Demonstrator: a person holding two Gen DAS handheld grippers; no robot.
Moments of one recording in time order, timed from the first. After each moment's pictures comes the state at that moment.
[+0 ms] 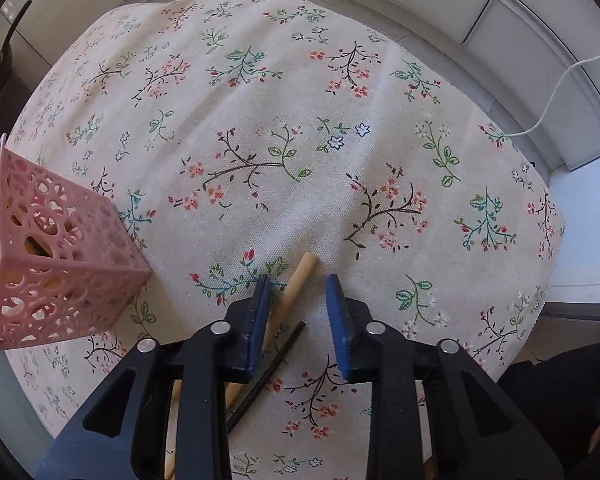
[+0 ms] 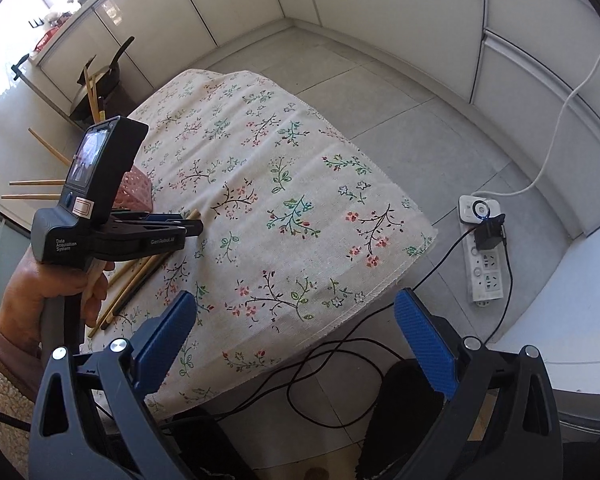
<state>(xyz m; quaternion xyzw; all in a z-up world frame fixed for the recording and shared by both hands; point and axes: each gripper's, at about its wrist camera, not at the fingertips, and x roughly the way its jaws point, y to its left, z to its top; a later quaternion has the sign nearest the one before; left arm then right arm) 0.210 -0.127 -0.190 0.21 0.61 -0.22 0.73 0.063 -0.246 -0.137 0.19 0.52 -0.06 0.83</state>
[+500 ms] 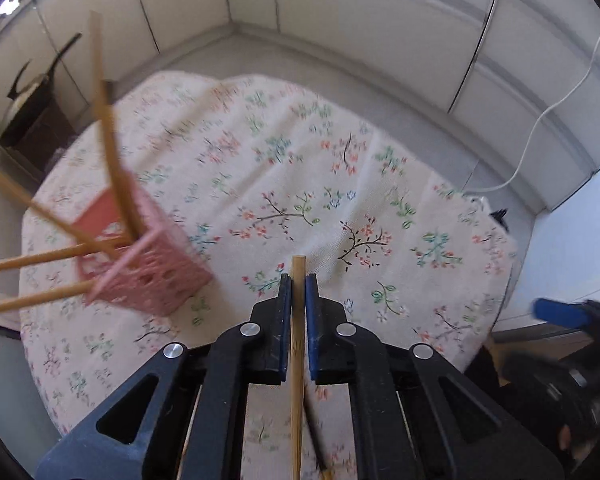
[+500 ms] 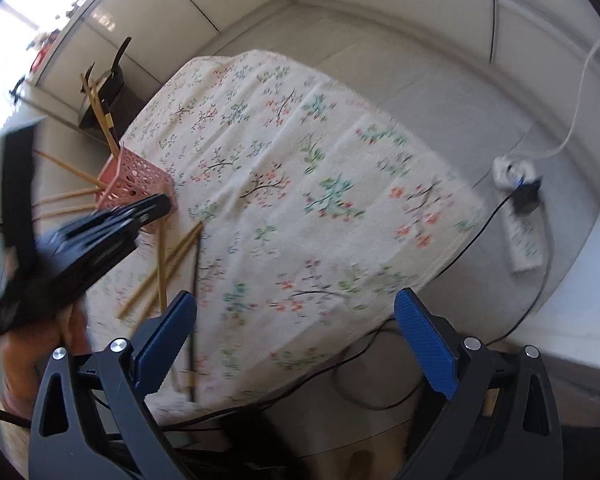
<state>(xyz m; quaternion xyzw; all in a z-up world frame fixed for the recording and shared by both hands) 0.159 -0.089 -0.095 0.16 0.50 -0.22 0.82 0.088 -0.238 -0.154 0.29 0.55 -0.02 0.79</state>
